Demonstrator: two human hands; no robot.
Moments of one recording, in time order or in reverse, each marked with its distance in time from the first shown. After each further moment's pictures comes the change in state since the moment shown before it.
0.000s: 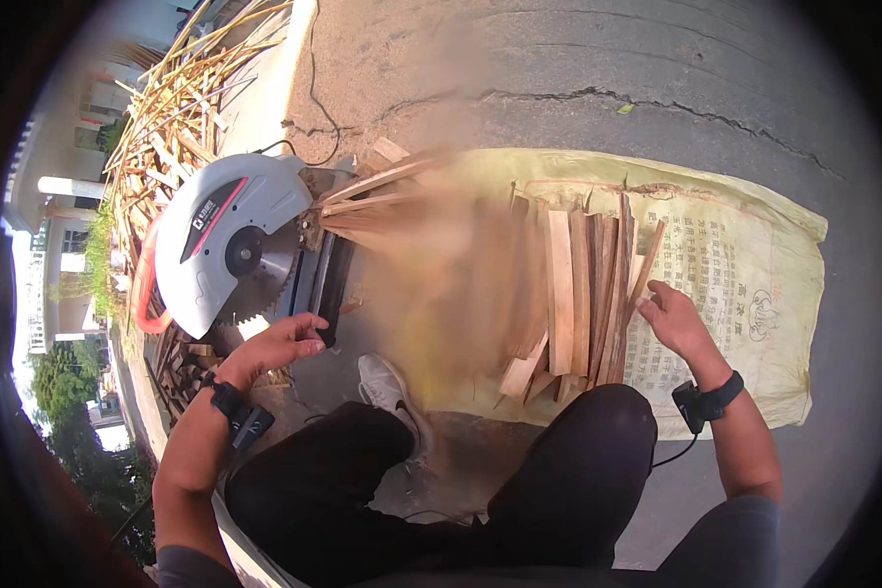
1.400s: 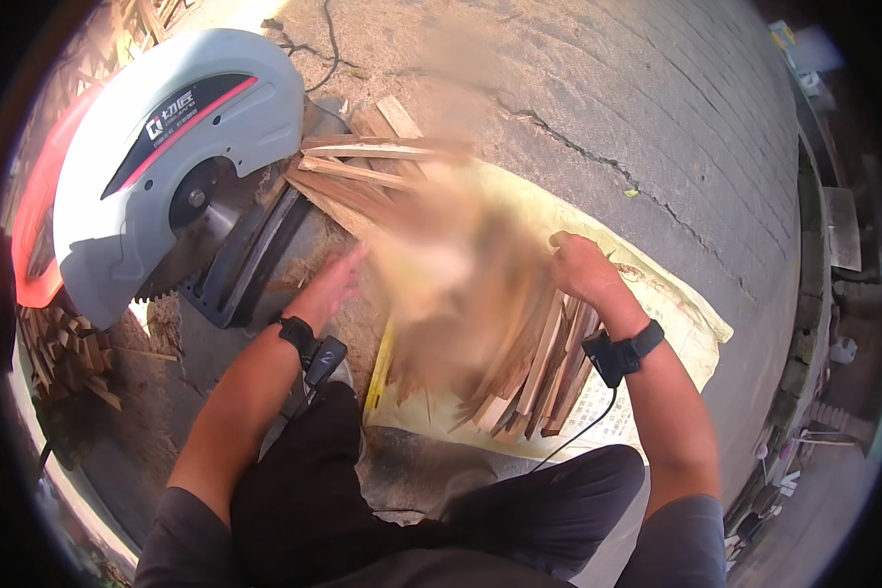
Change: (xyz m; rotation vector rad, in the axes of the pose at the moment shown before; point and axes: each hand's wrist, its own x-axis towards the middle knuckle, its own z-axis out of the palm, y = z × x) left_hand 0.207 -0.057 0.052 -1.139 0.183 -0.056; right_hand 0.121 -0.256 0.059 -0.665 -0.181 -0.188
